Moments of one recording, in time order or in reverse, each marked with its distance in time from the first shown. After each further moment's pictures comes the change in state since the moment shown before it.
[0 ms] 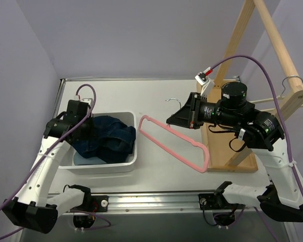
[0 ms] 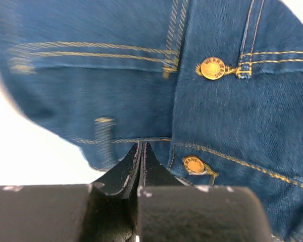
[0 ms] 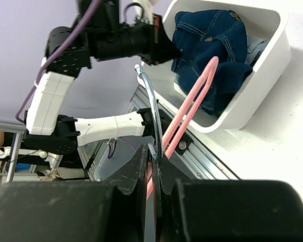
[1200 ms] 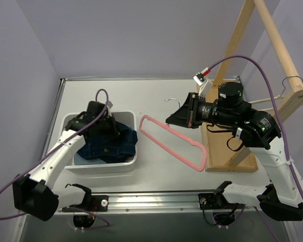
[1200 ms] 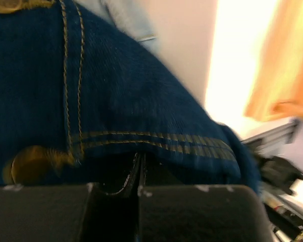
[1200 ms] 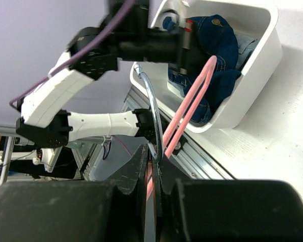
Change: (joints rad) left arm -0.089 0.089 -0.158 0.331 0.416 -0.407; right arm 0.000 0.004 -0.025 0.007 0.017 -0.011
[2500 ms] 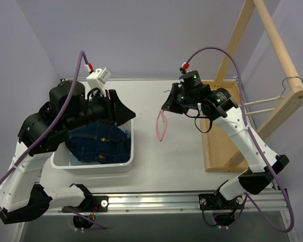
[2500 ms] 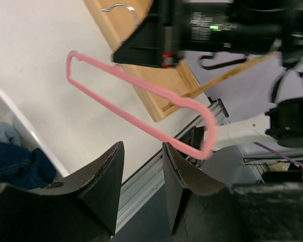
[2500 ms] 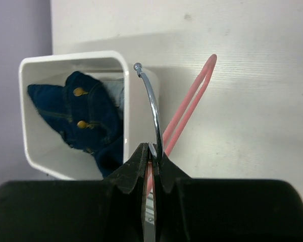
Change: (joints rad) left arm -0.410 0.017 0.845 -0.286 -0.164 0.110; right arm -0.014 0.325 0.103 -0.095 0.421 0.052
